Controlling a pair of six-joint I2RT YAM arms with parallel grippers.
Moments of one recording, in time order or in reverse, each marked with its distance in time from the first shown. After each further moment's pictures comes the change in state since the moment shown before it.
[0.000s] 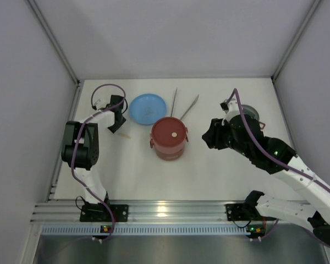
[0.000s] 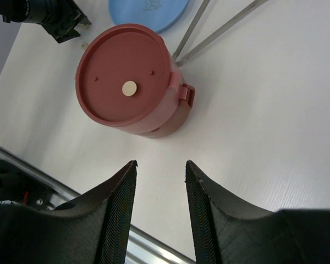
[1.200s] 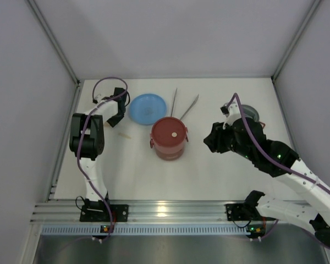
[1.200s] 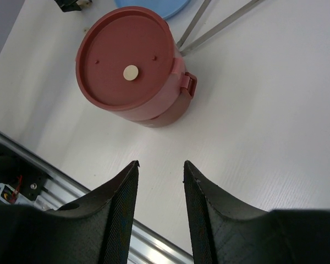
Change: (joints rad) left arm 0.000 0.186 0.283 -0.245 -0.142 -0.048; right arm 0.000 -0.053 -0.042 -0.018 -0.036 -0.043
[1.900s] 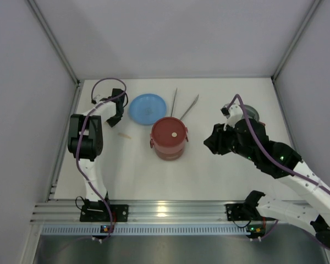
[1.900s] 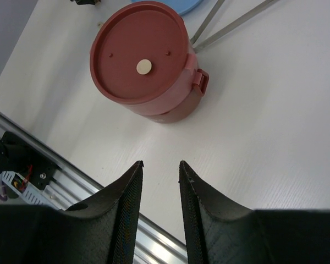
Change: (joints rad) left arm 0.018 -0.011 -0.021 0.010 0.008 0.054; right arm 0.000 -0.018 -0.002 -0.003 -0.051 -0.009
